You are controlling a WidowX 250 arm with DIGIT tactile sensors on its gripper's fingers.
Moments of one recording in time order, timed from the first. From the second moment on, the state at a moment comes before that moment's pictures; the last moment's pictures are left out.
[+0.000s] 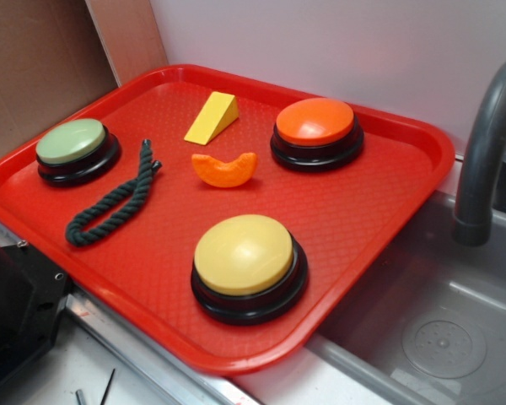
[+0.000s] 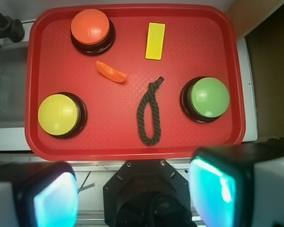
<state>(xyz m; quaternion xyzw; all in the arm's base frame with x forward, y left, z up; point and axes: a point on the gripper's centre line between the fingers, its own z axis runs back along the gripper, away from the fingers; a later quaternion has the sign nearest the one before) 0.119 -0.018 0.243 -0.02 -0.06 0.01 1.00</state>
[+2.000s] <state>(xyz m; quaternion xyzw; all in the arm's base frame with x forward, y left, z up) 0.275 0.053 0.094 0.01 -0.08 0.05 1.00</state>
